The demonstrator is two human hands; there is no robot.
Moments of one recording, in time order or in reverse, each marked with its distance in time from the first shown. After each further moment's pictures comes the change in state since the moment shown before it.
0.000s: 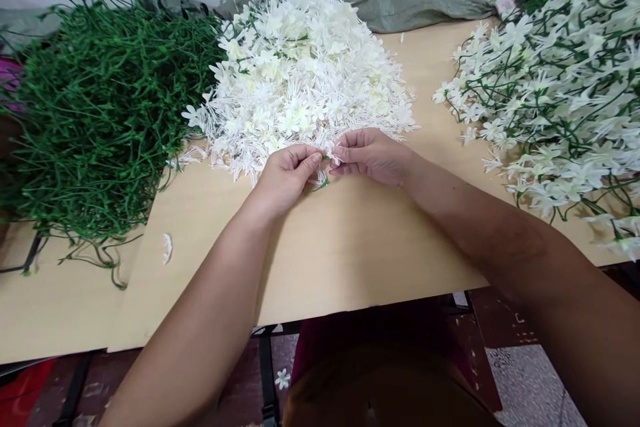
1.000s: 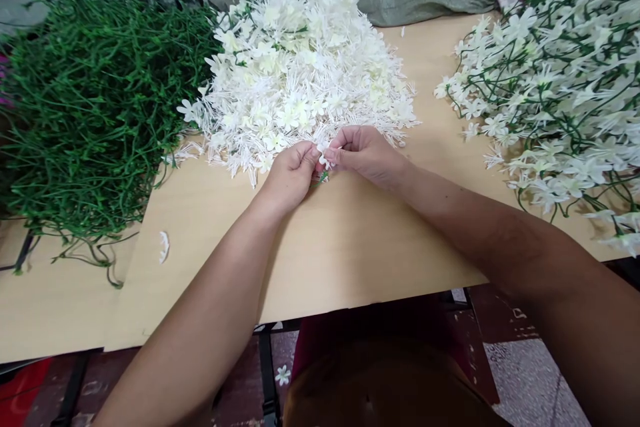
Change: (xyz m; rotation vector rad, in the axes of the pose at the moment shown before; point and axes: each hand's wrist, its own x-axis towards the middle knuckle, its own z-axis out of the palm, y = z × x) left_hand 0.000 -0.006 0.003 0.163 0.025 0.106; right_hand 0.001 0.012 0.012 -0.202 0.093 -0.203
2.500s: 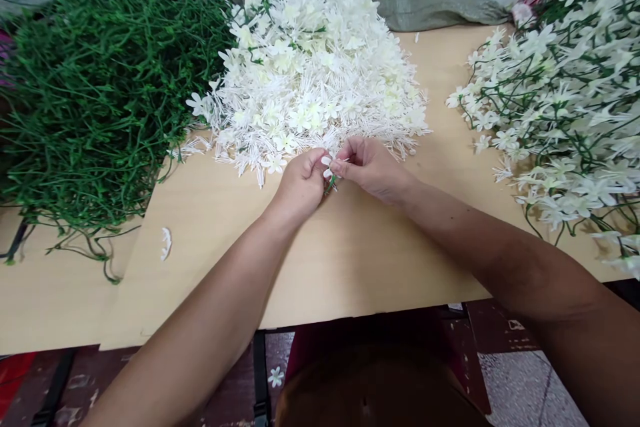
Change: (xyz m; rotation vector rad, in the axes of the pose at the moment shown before) left_hand -0.005 -0.012 0.003 0.037 0.058 0.149; right_hand -0.004 -0.002 0.016 -0.136 0.064 0.050
